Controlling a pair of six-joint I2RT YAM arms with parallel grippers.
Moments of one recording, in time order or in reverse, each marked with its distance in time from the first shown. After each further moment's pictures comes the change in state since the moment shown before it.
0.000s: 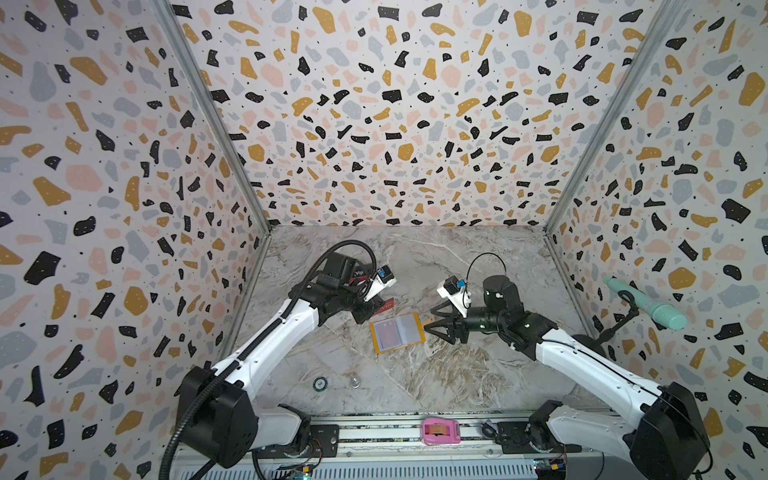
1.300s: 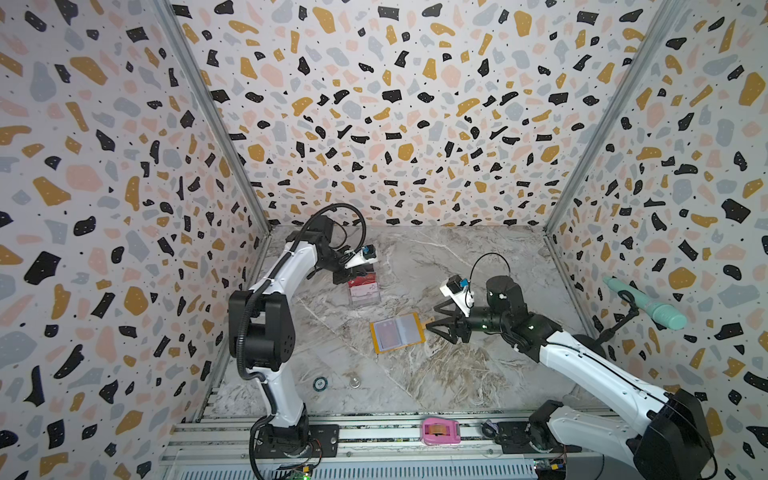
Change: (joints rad) left arm 0.262 0.552 0.528 -0.280 0.167 0.703; right arm -0.003 -0.034 0.000 -0.023 0.046 0.003
